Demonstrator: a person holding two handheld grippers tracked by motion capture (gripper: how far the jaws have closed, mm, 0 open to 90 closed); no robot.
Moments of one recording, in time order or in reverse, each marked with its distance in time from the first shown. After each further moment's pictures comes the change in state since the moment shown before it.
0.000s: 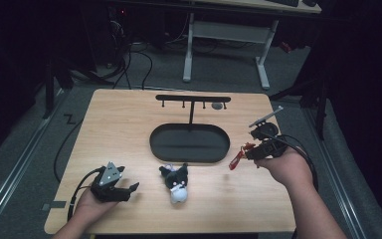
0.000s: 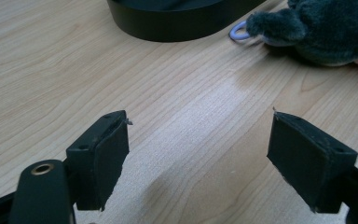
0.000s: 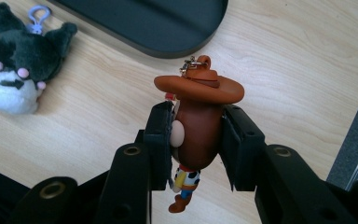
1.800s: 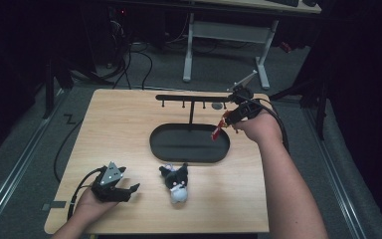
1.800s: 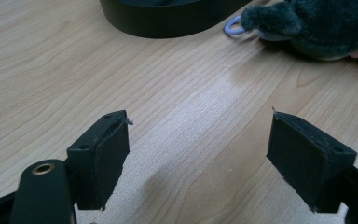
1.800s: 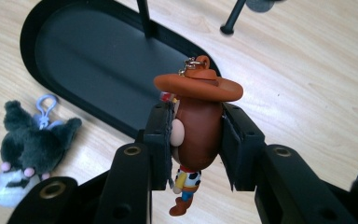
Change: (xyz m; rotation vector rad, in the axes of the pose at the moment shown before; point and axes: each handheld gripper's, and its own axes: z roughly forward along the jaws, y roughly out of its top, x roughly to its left) left arm 0.001 0.000 0.002 0.016 -0.022 0.016; right arm -0.002 0.105 0.017 -0.053 0.004 -0.010
